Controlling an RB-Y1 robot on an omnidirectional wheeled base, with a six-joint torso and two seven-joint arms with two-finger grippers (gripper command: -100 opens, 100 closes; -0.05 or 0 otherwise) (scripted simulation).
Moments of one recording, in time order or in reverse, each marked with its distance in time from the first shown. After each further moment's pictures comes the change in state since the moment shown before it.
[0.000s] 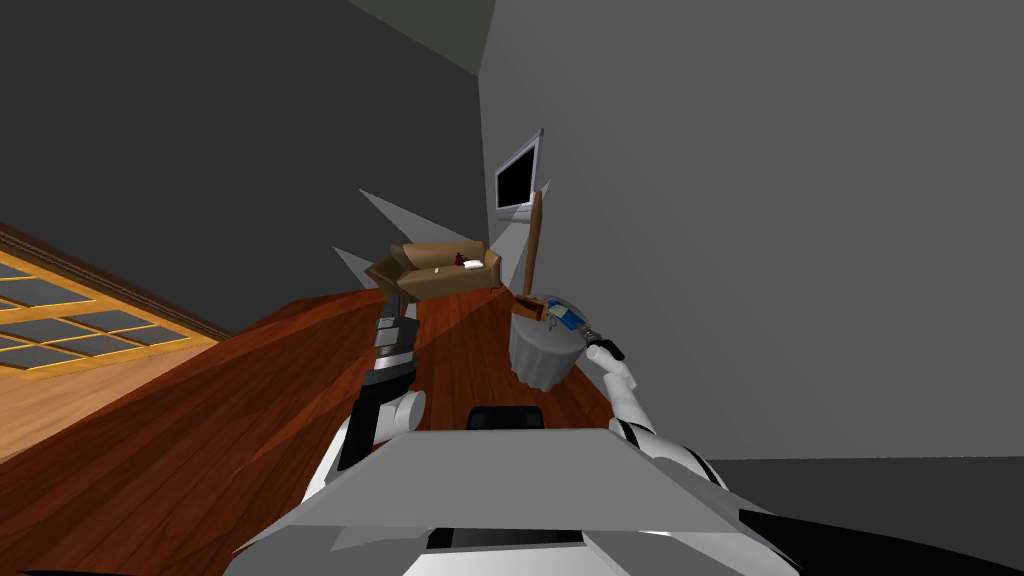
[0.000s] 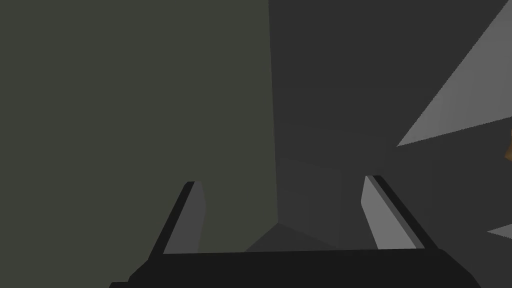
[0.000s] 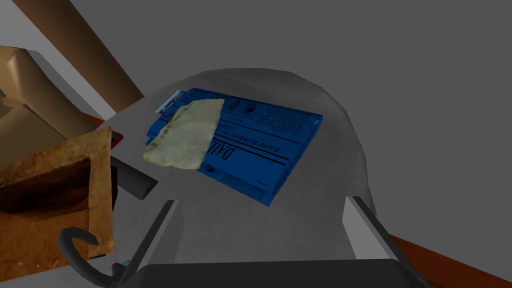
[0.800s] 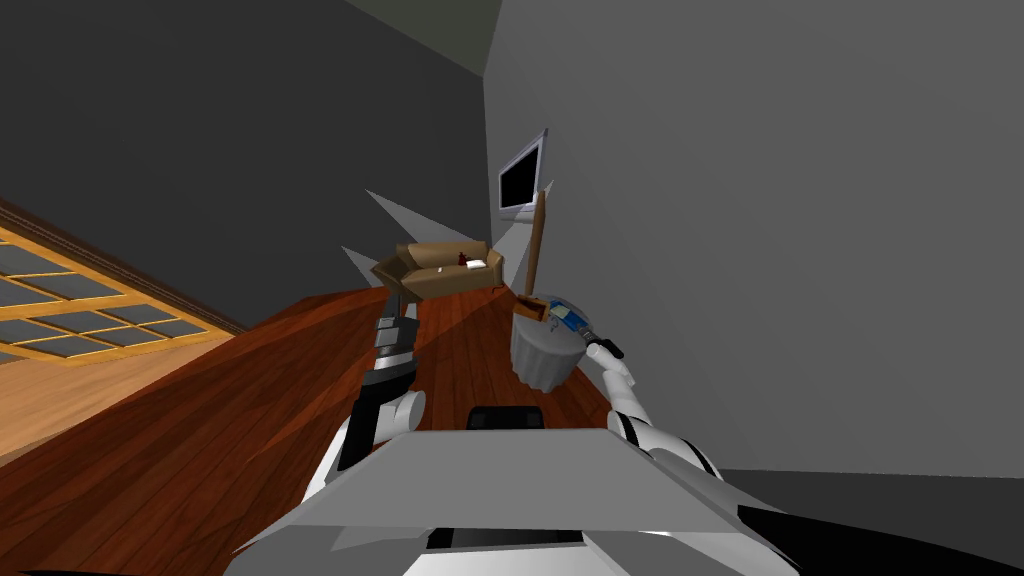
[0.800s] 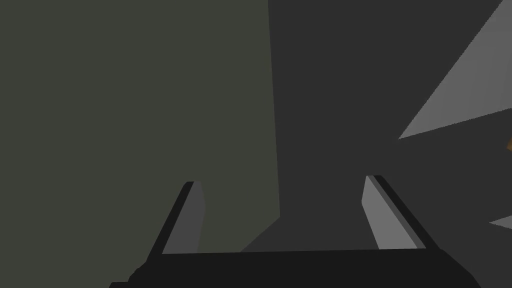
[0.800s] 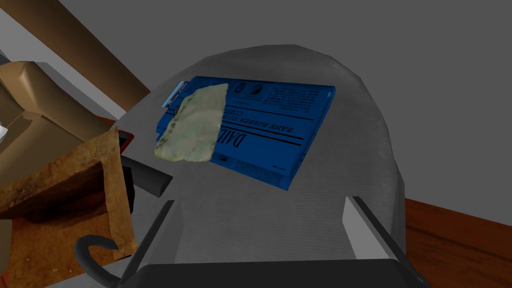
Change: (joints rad) left arm 0.000 0.000 0.000 0.000 0.000 0.000 0.000; right arm -0.041 -0.010 -0.020 0.071 -0.033 0.038 -0.096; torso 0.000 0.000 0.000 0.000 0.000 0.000
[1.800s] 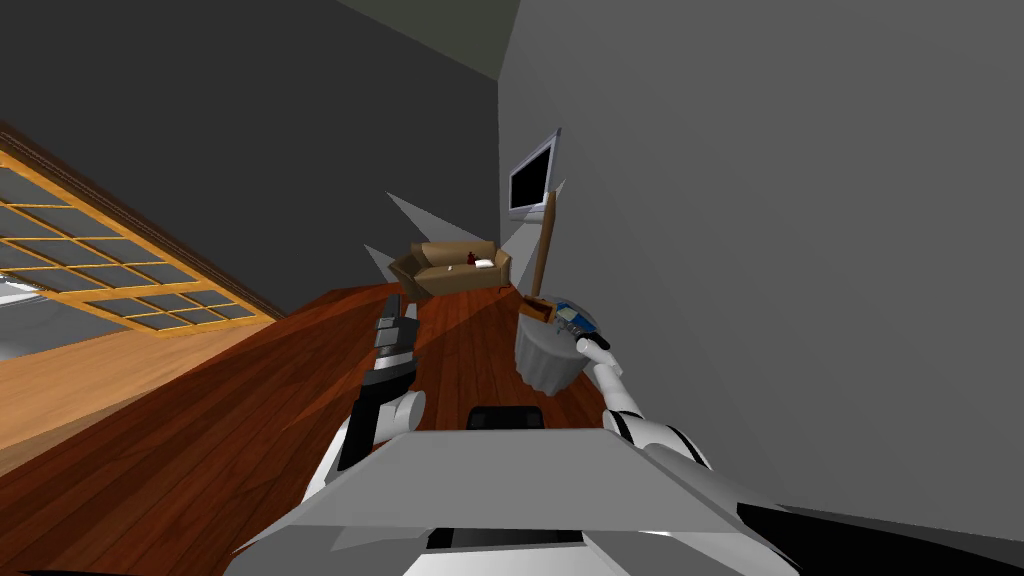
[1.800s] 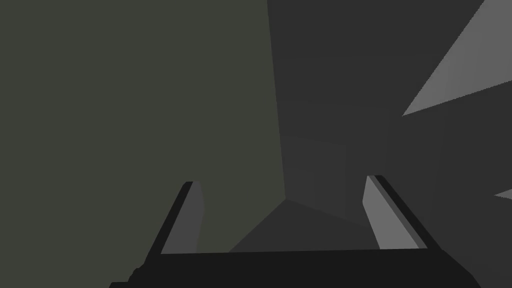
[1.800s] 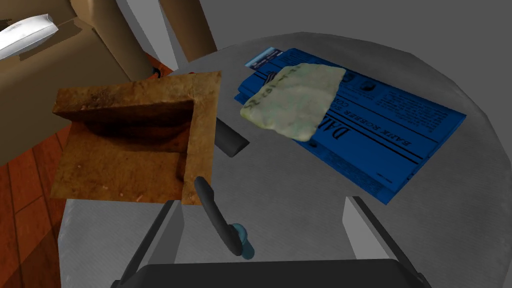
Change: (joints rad) left arm 0.000 0.000 0.000 0.000 0.000 0.000 0.000; right arm -0.025 0.004 0.148 -0.036 0.001 0.028 0.192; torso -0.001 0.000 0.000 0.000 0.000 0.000
